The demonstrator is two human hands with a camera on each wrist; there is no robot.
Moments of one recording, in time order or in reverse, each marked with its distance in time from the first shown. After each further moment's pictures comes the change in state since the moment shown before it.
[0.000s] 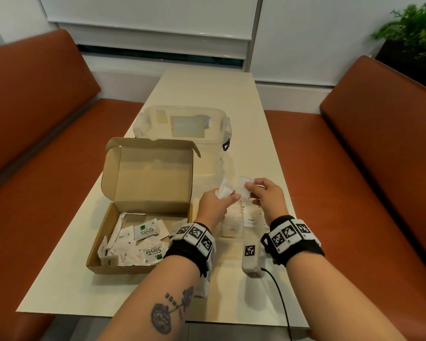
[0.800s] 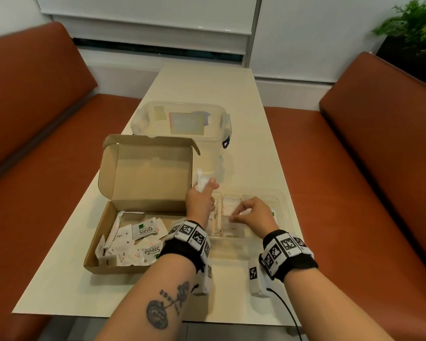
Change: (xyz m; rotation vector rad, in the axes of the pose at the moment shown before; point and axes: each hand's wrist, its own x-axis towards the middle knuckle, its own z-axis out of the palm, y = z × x) left_hand 0.013 -0.008 -0.015 -0.311 0.209 0.028; right_hand -0.017 0.034 0.005 -0.639 -0.225 -0.062
